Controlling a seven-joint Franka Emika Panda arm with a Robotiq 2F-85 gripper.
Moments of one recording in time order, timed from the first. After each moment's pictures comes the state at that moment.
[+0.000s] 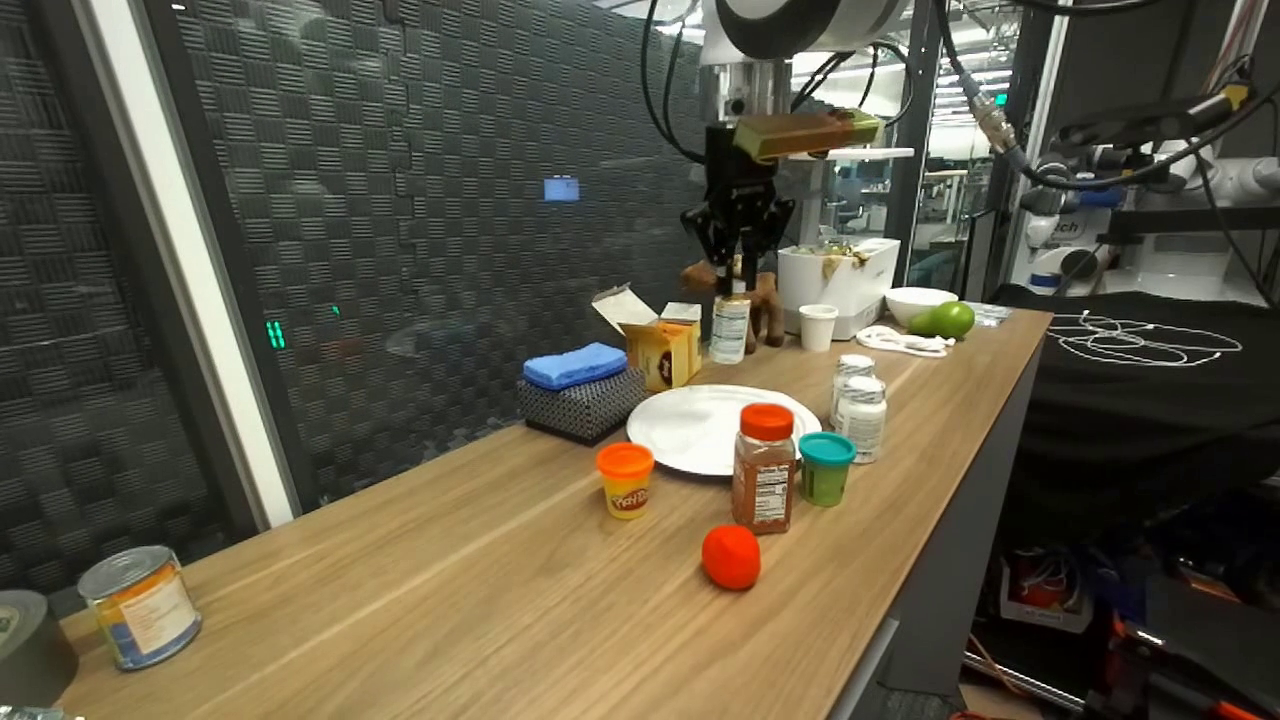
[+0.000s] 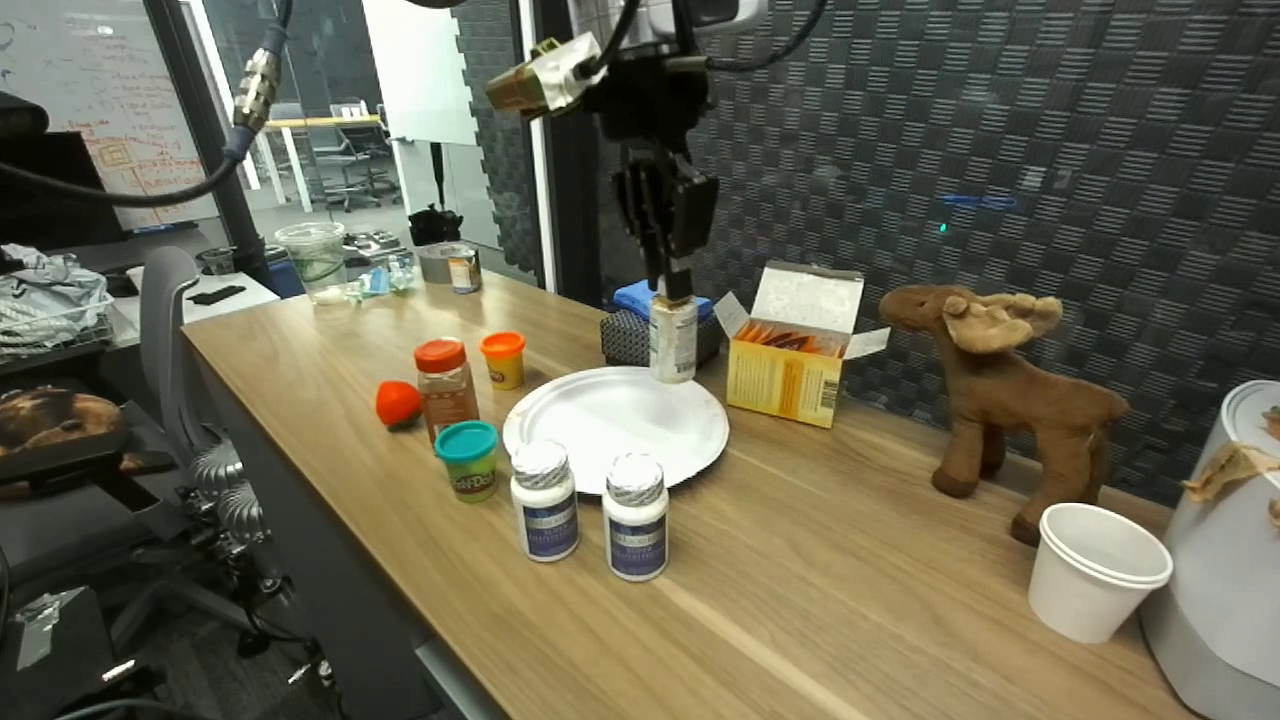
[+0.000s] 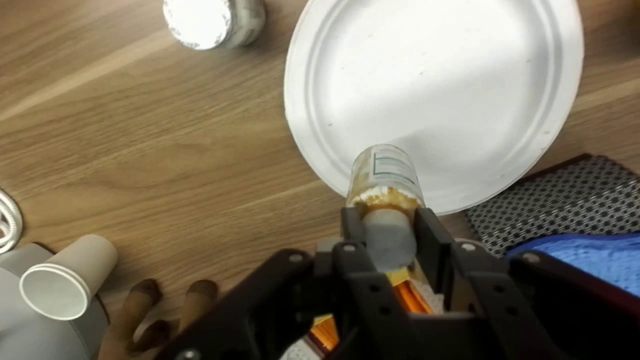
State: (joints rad) arm -0.01 0.18 -0.07 -1.86 -0.14 2.13 0.33
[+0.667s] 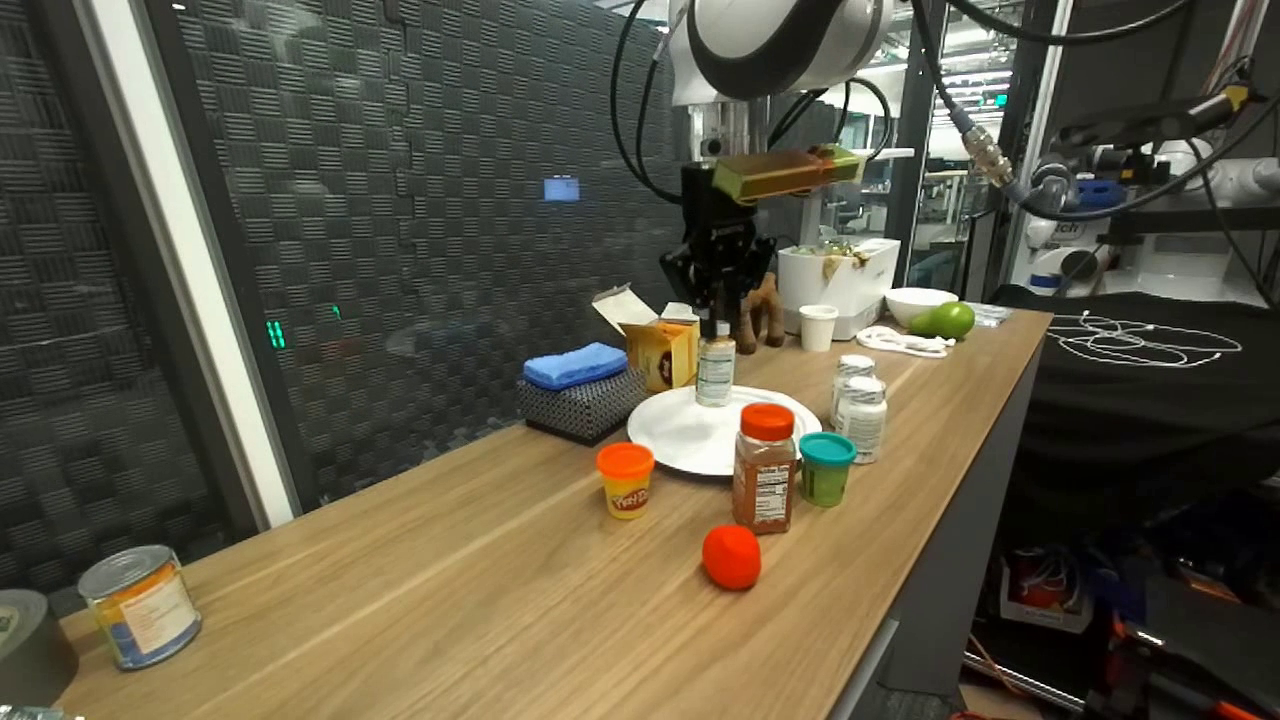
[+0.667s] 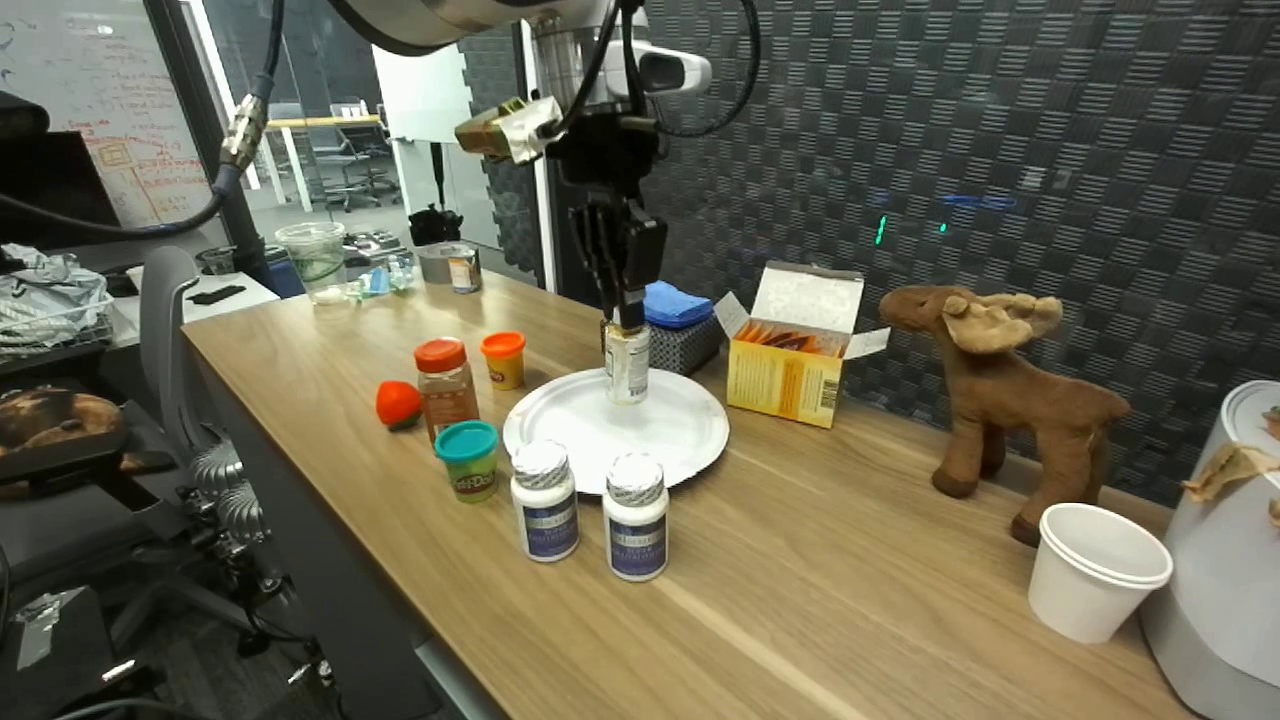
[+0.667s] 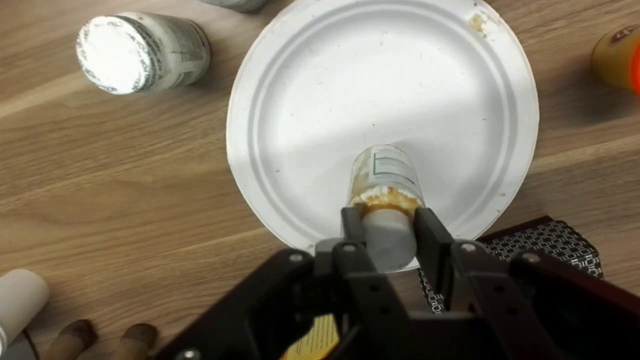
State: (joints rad) arm 0.02 0.22 -0.03 -1.89 -0.14 2.15 0.34
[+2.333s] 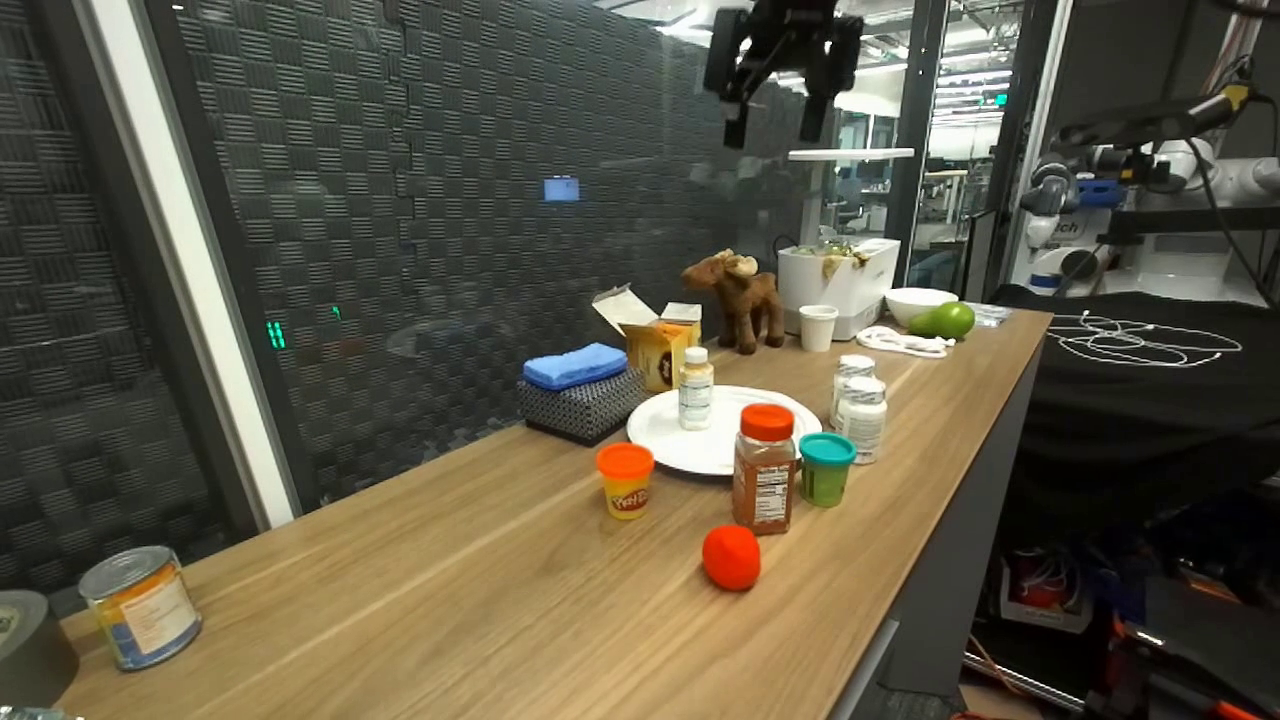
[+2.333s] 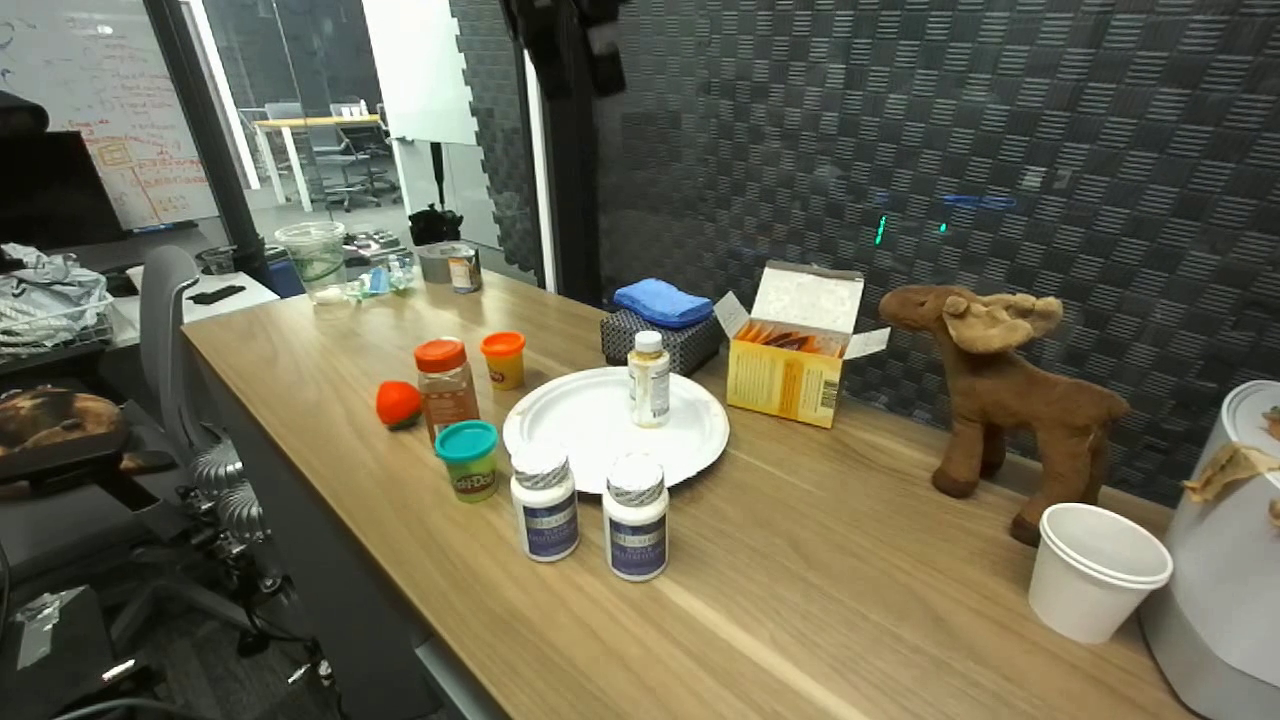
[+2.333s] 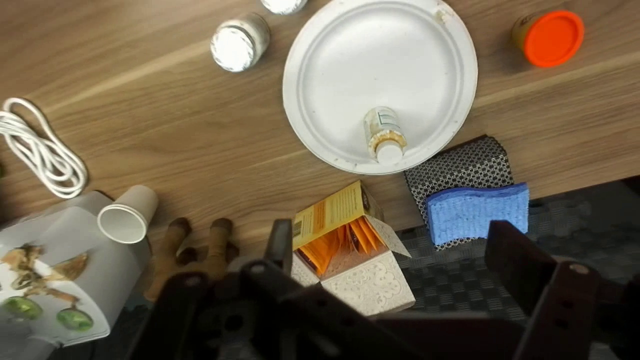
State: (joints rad) arm 0.02 -0.16 -0.03 -1.94 -0.16 2.00 0.34
